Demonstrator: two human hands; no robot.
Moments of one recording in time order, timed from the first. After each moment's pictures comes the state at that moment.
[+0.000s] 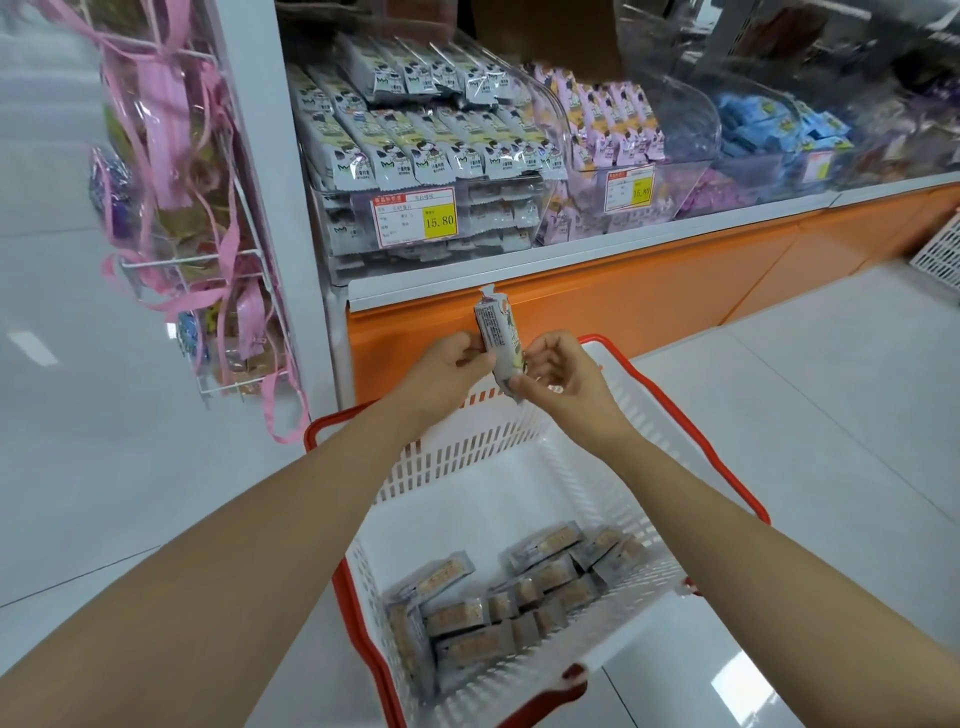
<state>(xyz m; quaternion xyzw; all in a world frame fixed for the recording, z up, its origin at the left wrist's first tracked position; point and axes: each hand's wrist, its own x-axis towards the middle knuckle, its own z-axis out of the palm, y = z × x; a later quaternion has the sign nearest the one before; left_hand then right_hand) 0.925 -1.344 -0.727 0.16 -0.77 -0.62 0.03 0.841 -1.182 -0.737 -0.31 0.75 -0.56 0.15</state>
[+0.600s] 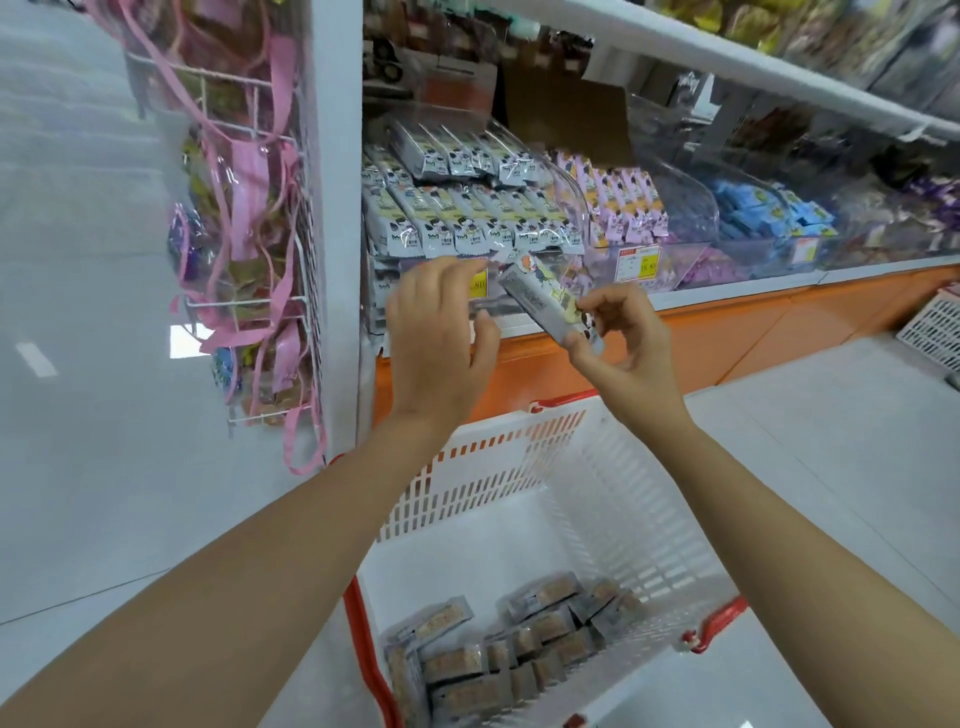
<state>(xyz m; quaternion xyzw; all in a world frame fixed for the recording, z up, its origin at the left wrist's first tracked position) 0.936 -1.358 -0.662 0.13 -0.82 -0.22 0.52 0.841 -1.195 -0.633 -0.45 0.73 -0.50 -0.11</state>
